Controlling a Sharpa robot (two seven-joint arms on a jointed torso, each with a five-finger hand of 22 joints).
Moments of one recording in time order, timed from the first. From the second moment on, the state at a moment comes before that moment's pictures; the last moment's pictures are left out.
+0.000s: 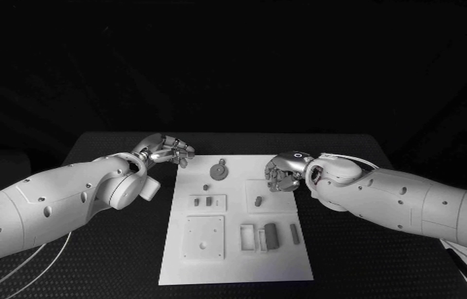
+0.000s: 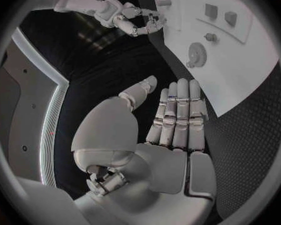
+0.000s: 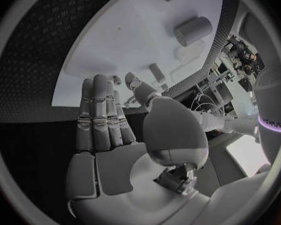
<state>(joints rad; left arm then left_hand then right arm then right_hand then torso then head) 1.24 -0.79 -0.12 1.28 -0.44 -0.25 0.16 1.13 -0.12 0.56 -0.22 0.11 0.88 0.17 0.31 0.46 1.15 0.13 0.10 0.25 0.95 0.06 0.71 0.42 0.06 0.93 -0.04 0.28 1.11 1.21 -0.66 -0.17 1.21 -1.55 -0.23 0.03 1.16 -0.10 0.48 -0.29 0.05 0.86 0.17 0.30 0.55 1.14 0.10 0.21 0.19 1.25 -0.01 0.65 0.75 0.25 0.99 0.12 0.49 1.10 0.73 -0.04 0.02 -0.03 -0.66</state>
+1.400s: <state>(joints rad) 1.24 -0.79 -0.12 1.28 -0.43 -0.25 0.16 1.13 -0.12 0.56 -0.22 0.11 0.87 0.17 0.31 0.46 1.15 0.13 0.10 0.25 0.96 0.06 0.70 0.43 0.05 0.93 -0.04 0.28 1.11 1.19 -0.62 -0.19 1.20 -1.69 -0.25 -0.02 1.17 -0.06 0.64 -0.29 0.05 0.97 0.12 0.34 0.55 1.21 0.08 0.18 0.17 1.27 -0.02 0.69 0.80 0.25 1.01 0.10 0.51 1.14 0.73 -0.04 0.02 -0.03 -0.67</state>
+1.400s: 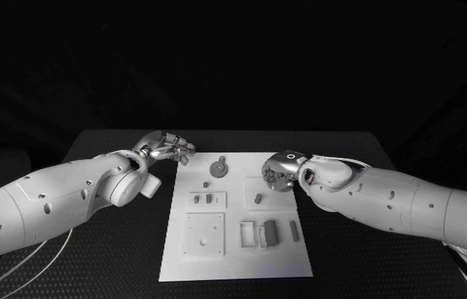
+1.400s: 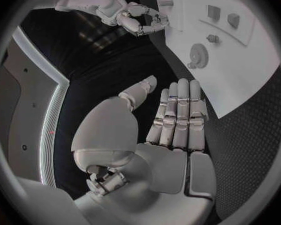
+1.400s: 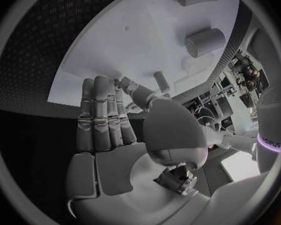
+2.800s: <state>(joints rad) 1.24 -0.79 -0.12 1.28 -0.43 -0.25 0.16 1.12 -0.11 0.55 -0.22 0.11 0.87 0.18 0.31 0.46 1.14 0.13 0.10 0.25 0.96 0.07 0.69 0.44 0.04 0.93 -0.04 0.27 1.11 1.18 -0.62 -0.21 1.21 -1.78 -0.34 -0.08 1.21 -0.09 0.64 -0.29 0.05 1.01 0.11 0.35 0.56 1.27 0.06 0.17 0.18 1.29 -0.05 0.75 0.84 0.25 1.06 0.08 0.54 1.17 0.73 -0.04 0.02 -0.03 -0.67</state>
